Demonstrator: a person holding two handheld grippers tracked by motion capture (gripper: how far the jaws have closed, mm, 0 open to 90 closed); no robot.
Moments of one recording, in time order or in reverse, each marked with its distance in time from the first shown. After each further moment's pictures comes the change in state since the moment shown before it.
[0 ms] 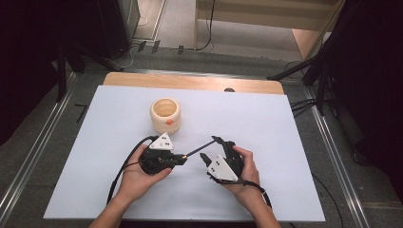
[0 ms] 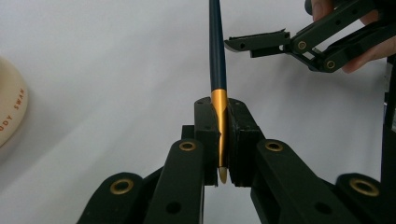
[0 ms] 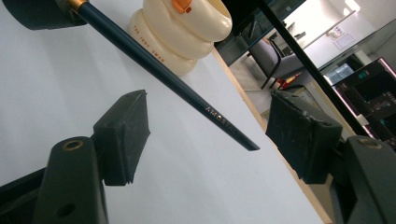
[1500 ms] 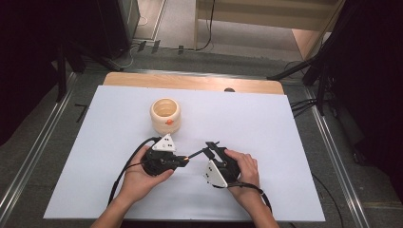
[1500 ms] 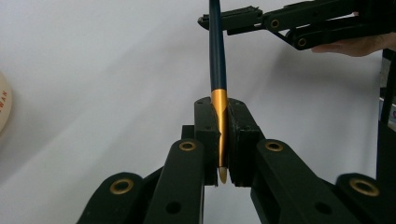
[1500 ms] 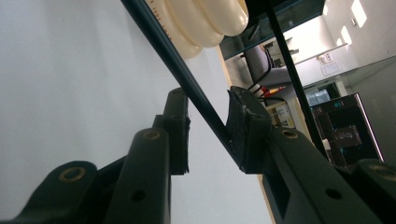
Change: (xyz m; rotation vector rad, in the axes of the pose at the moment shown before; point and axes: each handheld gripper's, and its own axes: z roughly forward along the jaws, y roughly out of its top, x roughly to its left) left arm -0.003 0.001 0.004 0.009 -0.012 0.010; right arm 0.006 0.003 0.002 0.062 -0.014 -0.279
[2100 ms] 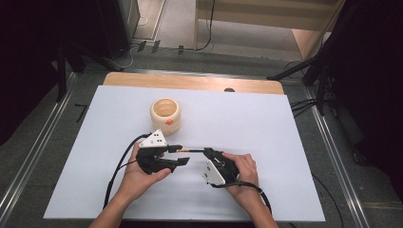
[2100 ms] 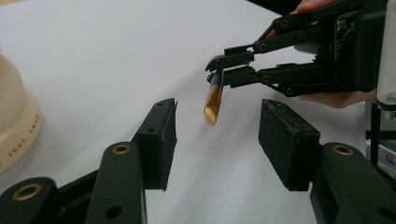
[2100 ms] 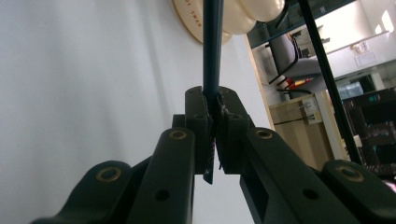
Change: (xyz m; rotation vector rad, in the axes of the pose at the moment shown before) left arm 0.010 -0.005 -0.017 -0.193 -0.006 -0.061; right arm 0.002 -0.002 0.004 0.046 0.105 0.034
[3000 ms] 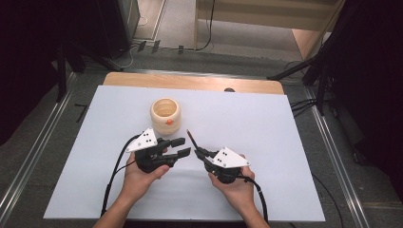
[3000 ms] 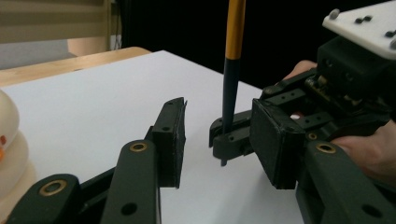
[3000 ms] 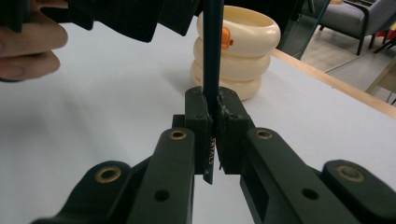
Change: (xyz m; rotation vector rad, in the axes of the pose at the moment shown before) left arm -0.001 -0.004 -0.003 -0.309 -0.054 0.001; right arm -0.010 0.006 -0.008 -0.260 0.235 0.765
